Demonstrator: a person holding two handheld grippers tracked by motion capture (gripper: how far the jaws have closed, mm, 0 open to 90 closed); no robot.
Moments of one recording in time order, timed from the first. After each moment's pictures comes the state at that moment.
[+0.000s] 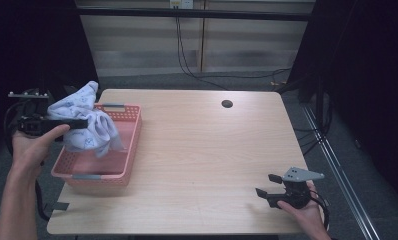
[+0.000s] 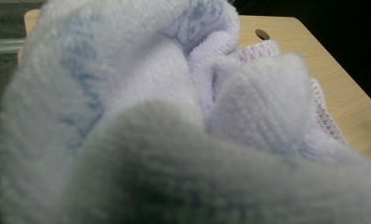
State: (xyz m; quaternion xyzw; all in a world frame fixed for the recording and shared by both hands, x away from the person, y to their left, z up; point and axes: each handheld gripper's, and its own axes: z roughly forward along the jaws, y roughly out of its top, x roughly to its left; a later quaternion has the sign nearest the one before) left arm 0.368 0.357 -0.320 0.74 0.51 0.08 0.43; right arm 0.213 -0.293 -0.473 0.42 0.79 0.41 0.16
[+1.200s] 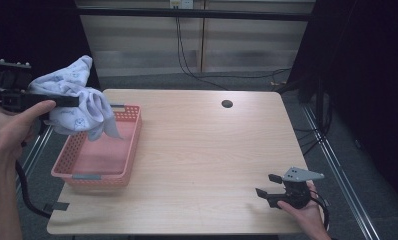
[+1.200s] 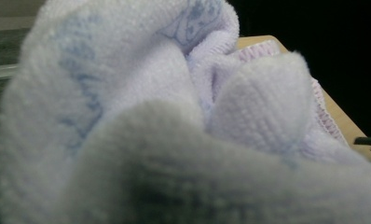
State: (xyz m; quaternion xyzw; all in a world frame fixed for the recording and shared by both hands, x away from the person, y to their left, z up) left arm 0.365 0.339 -0.239 0.76 0.47 0.08 0.44; right arm 0.213 -0.293 -0.473 0.42 0.79 0.41 0.16
